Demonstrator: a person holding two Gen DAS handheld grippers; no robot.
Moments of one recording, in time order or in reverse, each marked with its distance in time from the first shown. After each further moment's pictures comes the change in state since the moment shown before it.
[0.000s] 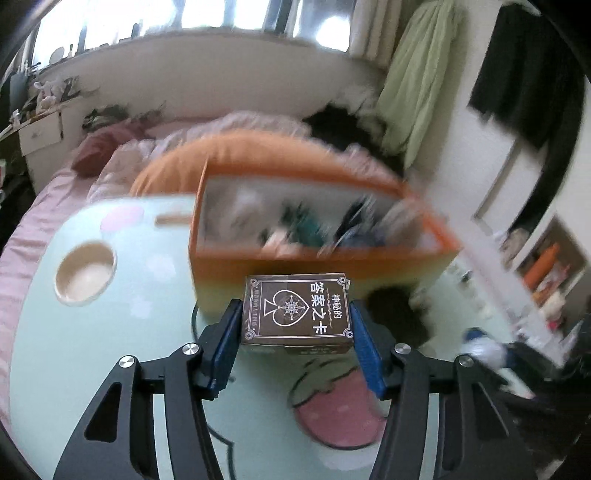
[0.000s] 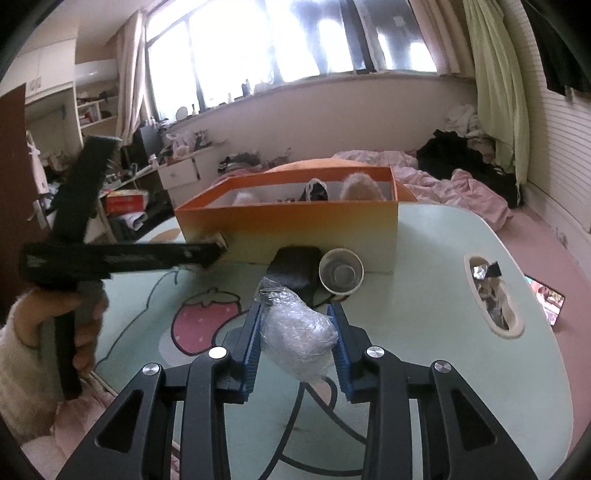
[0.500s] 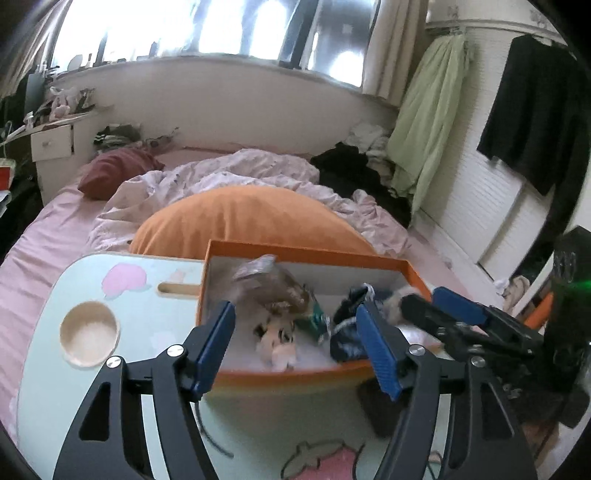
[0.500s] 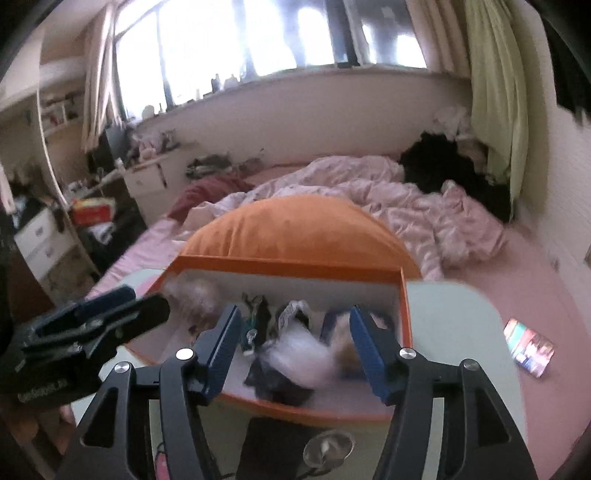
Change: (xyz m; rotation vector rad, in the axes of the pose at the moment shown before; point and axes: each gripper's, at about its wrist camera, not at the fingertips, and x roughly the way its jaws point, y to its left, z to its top) left arm 0.002 0.006 0.039 -0.058 -0.125 0.034; right arm 0.072 -0.020 0.113 0.071 0.039 -0.057
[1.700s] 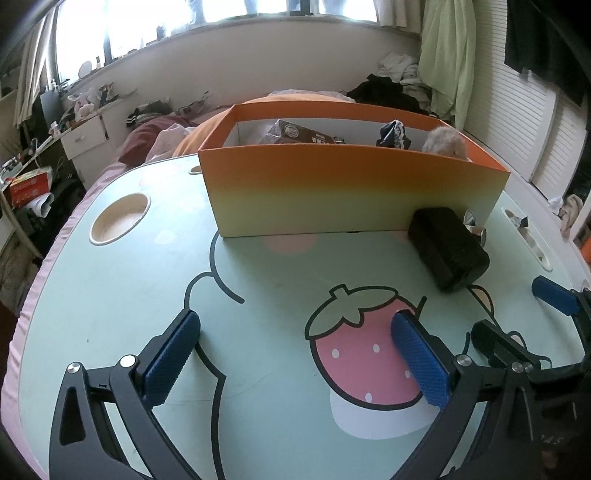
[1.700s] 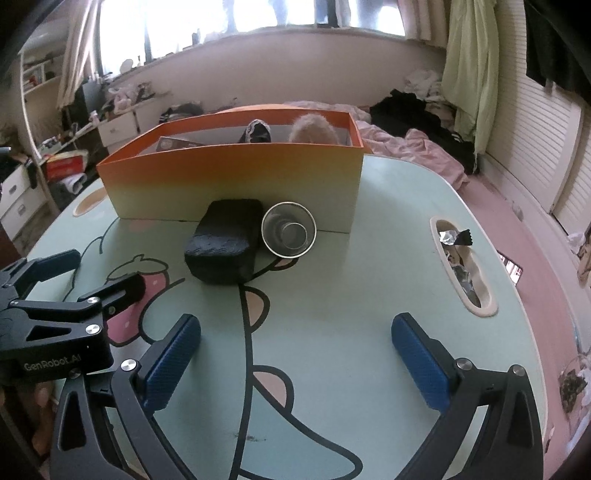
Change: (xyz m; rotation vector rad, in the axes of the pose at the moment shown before) left arm 0.007 -0.028 -0.103 0.123 0.206 0.267; right arm -0.033 -0.007 -0.123 -0.055 0.189 -0.200
